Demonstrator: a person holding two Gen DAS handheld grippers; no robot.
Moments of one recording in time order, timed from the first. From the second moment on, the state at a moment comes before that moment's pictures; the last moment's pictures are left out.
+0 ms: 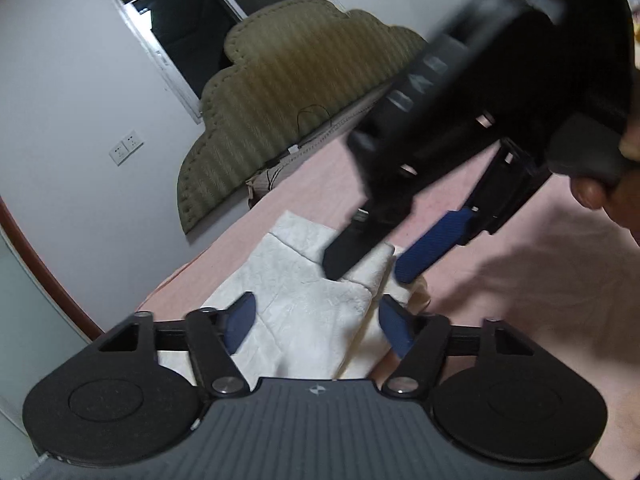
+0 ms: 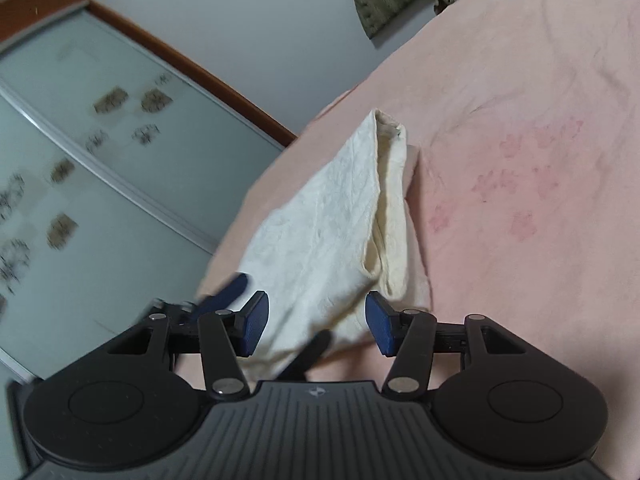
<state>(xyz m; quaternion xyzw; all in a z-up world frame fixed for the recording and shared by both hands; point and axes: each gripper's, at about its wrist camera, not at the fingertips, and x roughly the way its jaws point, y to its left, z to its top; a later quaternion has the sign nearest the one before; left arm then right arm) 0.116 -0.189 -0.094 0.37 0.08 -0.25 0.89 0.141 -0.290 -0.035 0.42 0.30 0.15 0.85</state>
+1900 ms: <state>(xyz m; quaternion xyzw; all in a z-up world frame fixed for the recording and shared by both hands) 0.085 -0.040 -0.071 0.03 0.29 -0.06 0.95 0.059 -0.173 0.005 0.09 0.34 0.04 0.94</state>
